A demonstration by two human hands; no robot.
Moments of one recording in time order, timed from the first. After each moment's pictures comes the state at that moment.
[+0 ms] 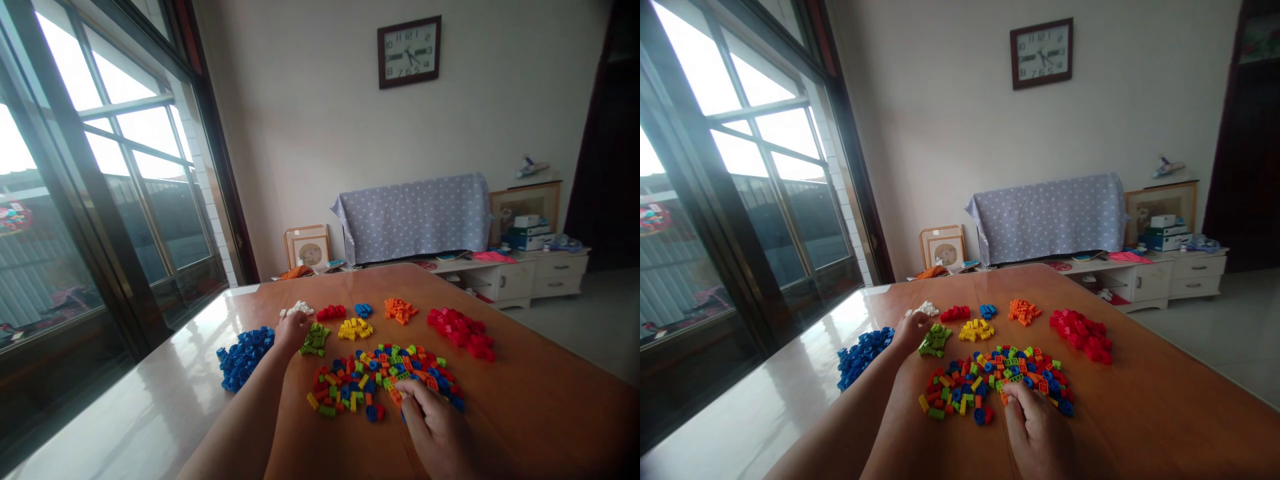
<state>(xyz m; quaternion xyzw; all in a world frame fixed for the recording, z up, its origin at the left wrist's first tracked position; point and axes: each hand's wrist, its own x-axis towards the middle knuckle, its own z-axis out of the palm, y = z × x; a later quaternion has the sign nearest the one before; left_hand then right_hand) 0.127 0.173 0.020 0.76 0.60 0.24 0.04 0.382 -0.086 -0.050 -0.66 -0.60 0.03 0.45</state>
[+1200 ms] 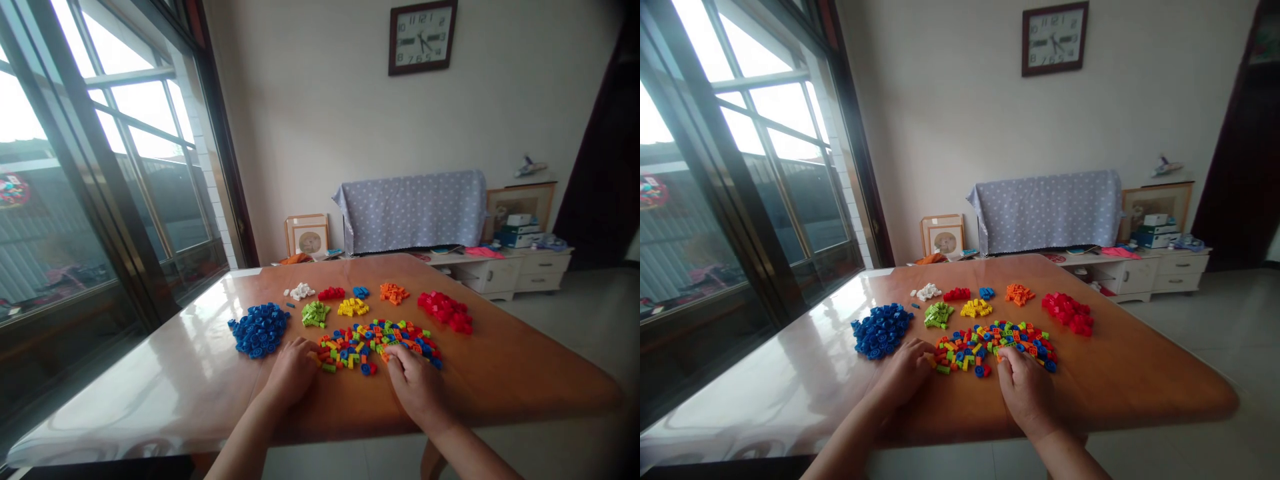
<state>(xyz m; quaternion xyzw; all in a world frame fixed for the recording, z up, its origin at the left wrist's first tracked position) 0.096 -0.005 0.003 0.83 0.47 0.26 0.13 0.373 -0.092 -0.038 -0.67 -0.62 -0.06 0.40</state>
